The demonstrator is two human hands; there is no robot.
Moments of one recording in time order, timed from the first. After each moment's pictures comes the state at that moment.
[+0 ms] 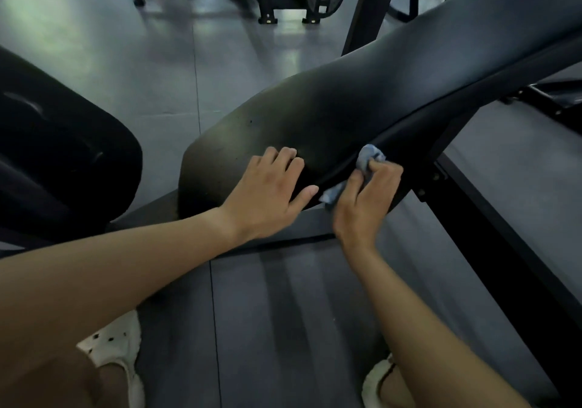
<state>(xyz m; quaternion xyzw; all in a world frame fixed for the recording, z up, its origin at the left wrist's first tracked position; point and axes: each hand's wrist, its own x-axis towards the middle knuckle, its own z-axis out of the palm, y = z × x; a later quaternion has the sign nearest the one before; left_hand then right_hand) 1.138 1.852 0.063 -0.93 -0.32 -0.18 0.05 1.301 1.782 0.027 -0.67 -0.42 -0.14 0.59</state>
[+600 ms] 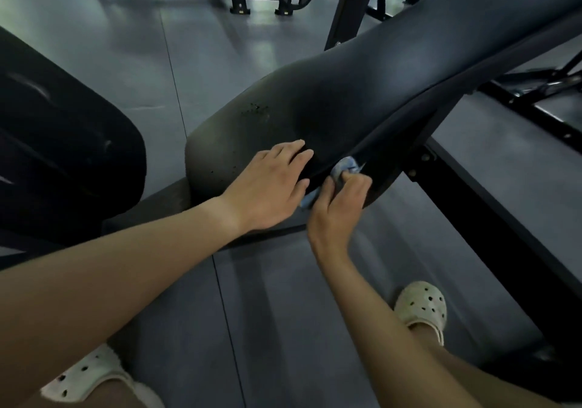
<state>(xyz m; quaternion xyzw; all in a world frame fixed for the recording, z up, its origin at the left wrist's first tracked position) 1.090 1.855 0.060 -0.96 -0.24 -0.16 -0.03 1.208 1.772 0.001 -0.71 -0.38 -0.14 0.58</state>
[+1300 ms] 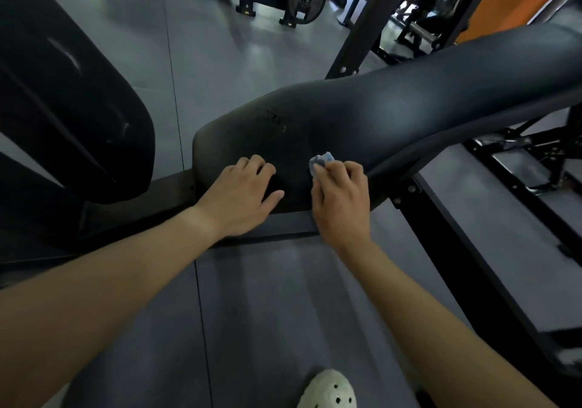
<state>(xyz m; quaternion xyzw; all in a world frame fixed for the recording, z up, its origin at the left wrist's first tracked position) 1.034 1.884 0.030 -0.92 -0.33 -0.18 -0.09 1.223 1.781 0.054 -0.71 -0.63 -0.27 0.16</state>
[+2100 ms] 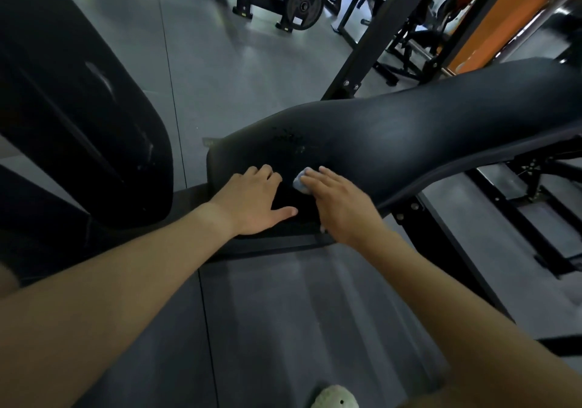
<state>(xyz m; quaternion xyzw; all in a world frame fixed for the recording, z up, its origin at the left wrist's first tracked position) 1.022 1.932 0.041 -0.93 -0.33 -0.11 -0.15 1.214 1.832 0.086 -0.70 -0.71 -0.04 -0.07</state>
